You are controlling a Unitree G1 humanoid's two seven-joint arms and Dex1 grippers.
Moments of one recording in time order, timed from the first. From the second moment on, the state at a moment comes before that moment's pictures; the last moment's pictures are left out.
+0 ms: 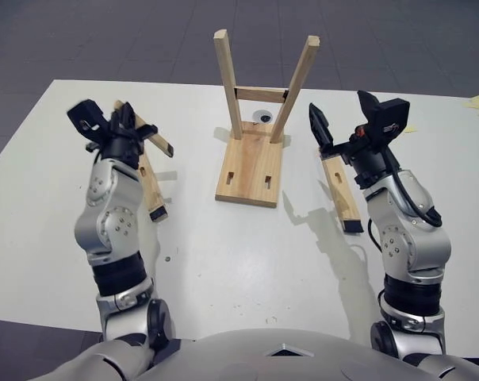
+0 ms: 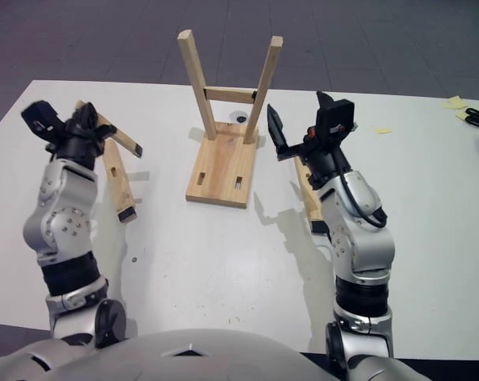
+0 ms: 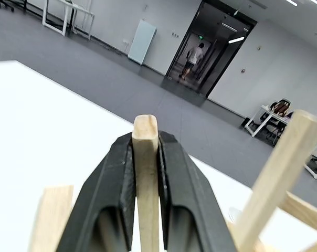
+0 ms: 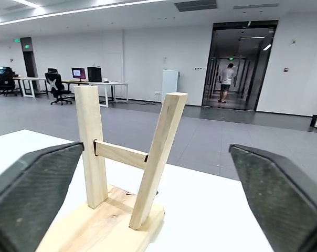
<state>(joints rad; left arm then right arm) -0.42 0.18 0.39 -0.18 -0.52 0.51 0.16 -0.15 -0.21 -0.08 -0.49 0.30 0.45 0.17</state>
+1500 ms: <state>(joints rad) -0.50 0.19 0.26 0.27 -0.39 0.31 -0.21 -0.12 -0.17 -0.08 -0.43 0.23 0.38 0.15</state>
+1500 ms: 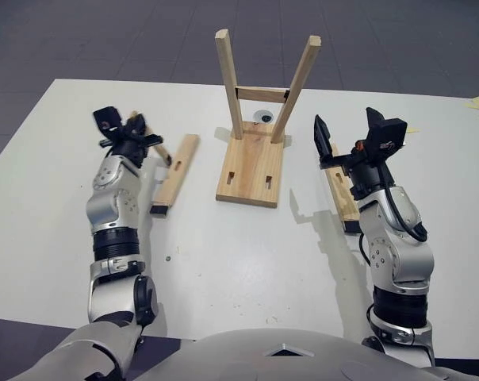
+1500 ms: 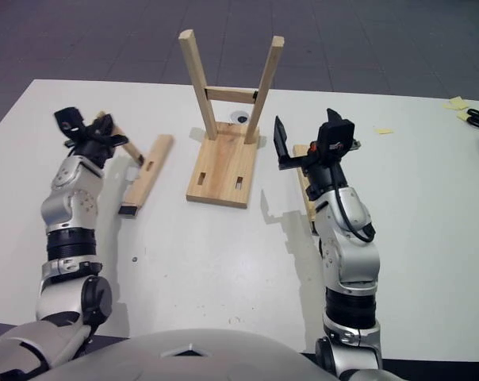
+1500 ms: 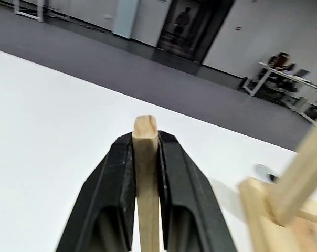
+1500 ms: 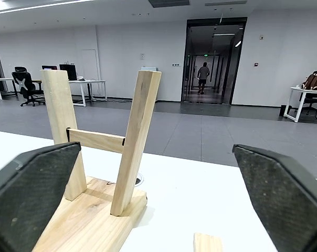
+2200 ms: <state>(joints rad) -0.43 0.23 0.24 0.02 -0.42 0.37 -0.27 -0.12 -0.17 -0.08 -0.42 0.23 0.39 0.16</state>
